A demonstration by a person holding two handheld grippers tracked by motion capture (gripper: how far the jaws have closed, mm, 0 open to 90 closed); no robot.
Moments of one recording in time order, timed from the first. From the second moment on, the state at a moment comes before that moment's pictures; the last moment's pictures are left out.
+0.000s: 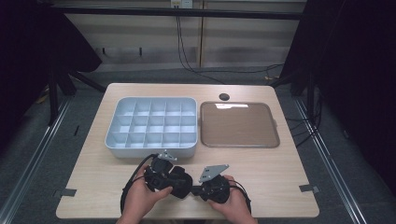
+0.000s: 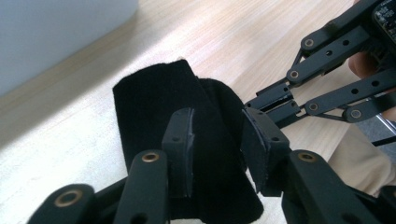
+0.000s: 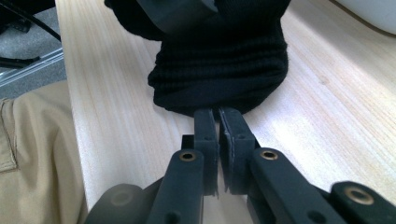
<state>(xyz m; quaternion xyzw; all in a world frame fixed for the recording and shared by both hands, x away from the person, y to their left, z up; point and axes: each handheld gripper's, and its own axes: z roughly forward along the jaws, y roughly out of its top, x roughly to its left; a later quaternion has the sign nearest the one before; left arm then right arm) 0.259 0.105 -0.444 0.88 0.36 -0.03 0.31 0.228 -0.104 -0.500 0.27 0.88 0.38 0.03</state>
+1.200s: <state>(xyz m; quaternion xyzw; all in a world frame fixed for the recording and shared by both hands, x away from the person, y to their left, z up) 0.263 0.093 -0.463 0.89 0.35 -0.07 0.30 0.228 -0.104 -0.500 0.26 0.88 0.38 0.03</state>
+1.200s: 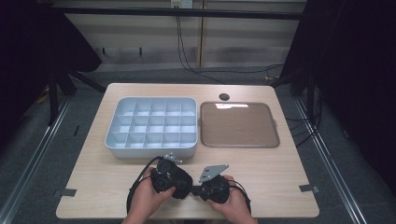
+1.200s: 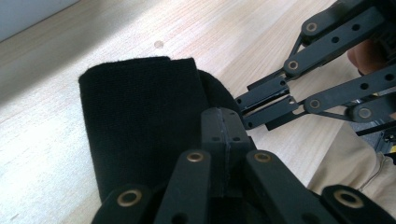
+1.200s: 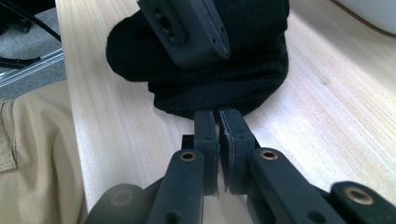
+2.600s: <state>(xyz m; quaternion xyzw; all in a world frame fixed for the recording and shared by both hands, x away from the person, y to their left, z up) 0.264 0.102 -0.430 0.88 0.35 -0.07 0.32 0.230 -0.109 -0.499 0.27 0.88 0.39 0.03</state>
